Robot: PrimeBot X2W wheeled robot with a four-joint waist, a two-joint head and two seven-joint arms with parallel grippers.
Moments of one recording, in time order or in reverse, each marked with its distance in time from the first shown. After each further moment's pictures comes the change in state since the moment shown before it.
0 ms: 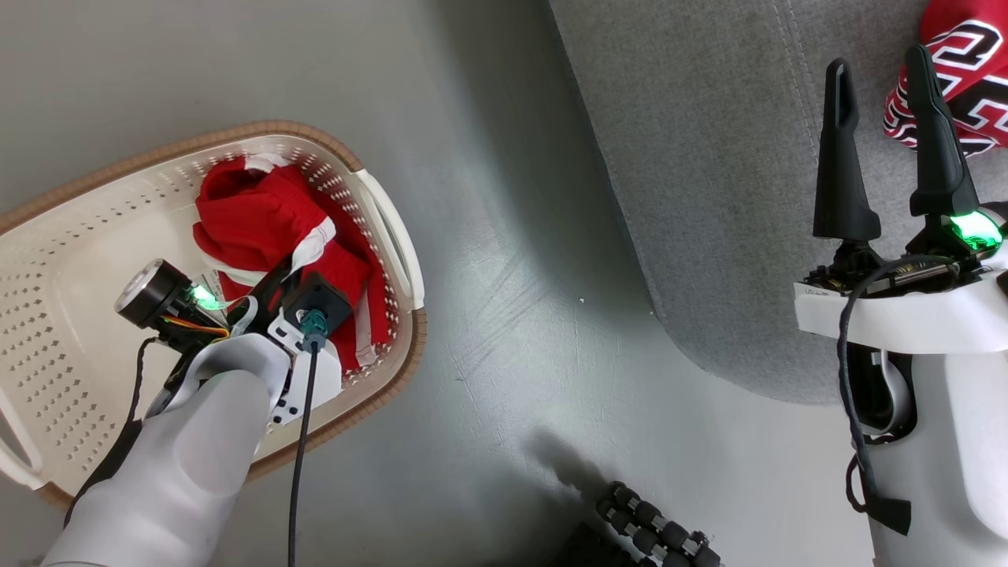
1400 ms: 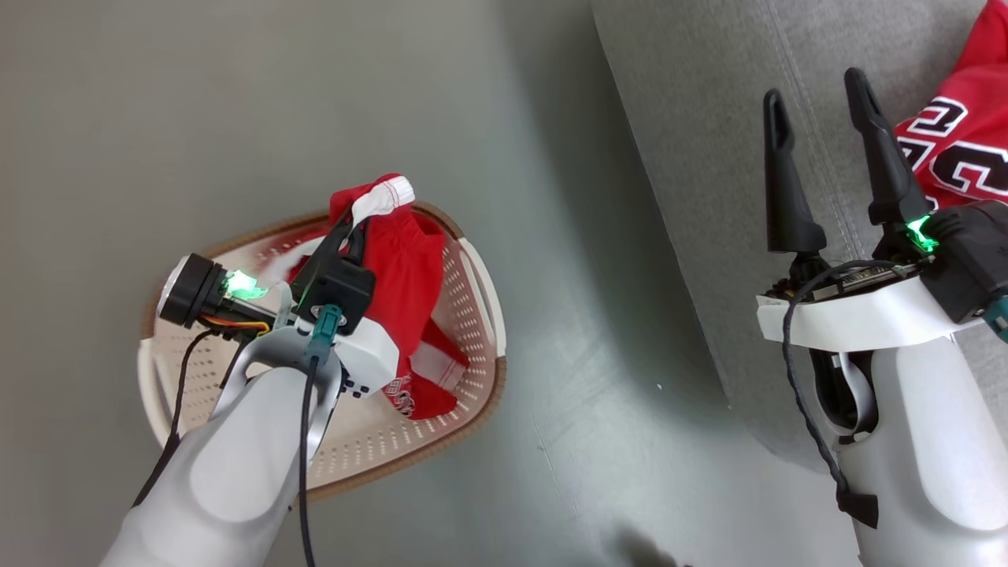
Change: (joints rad) left arm 0.128 -0.030 0.109 -0.388 -0.167 0.054 -0.069; right arm -0.020 -0.002 0.034 0.100 -0.141 0.000 0.000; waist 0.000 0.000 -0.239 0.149
